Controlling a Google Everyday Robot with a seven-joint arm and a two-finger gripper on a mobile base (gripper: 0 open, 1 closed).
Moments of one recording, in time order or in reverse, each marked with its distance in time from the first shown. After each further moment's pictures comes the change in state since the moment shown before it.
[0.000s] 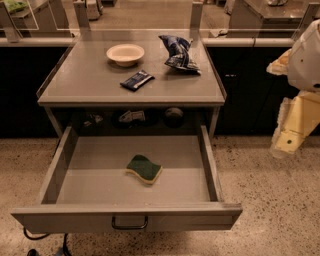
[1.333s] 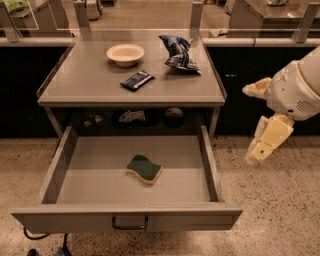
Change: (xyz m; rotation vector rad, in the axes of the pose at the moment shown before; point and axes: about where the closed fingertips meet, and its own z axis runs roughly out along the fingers) arm -0.008 -0.013 0.078 -0.080 -0.285 -0.006
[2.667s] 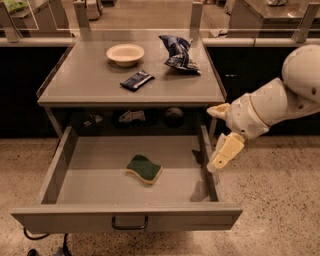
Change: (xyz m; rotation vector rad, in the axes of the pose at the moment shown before) arm -0.017 -0.012 0.117 -0.106 -0.191 -0.012
